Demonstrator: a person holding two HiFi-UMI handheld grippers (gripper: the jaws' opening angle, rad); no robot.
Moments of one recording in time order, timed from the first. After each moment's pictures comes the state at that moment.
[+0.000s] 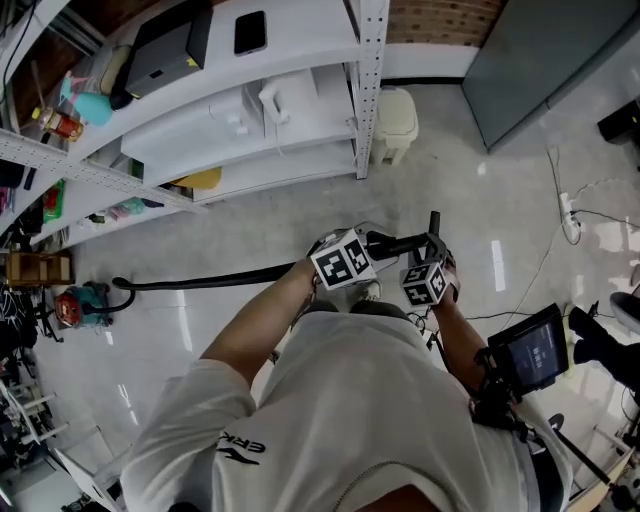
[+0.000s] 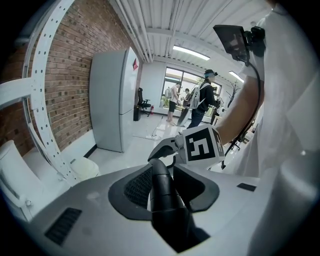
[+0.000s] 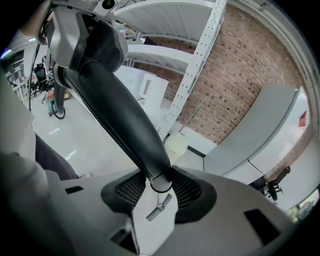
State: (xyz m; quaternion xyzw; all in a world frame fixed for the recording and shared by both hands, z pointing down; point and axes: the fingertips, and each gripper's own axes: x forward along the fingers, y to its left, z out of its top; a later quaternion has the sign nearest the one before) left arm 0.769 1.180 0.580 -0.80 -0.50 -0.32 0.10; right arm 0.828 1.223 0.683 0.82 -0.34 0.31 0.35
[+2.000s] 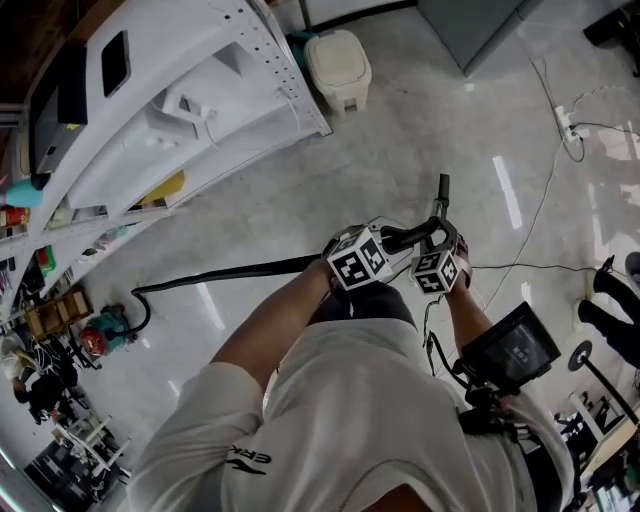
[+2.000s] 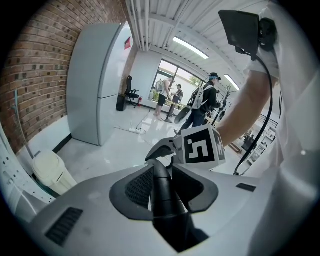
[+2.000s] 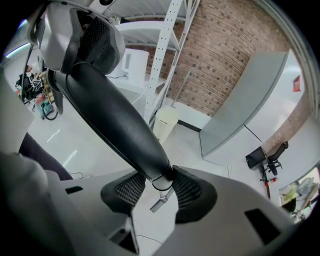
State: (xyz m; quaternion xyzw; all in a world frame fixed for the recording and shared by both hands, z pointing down) left arm 0.798 1.310 0.667 -0.74 -0.56 -0.36 0.07; right arm 0.839 1.357 0.776 0.81 -0.28 0.41 0.32
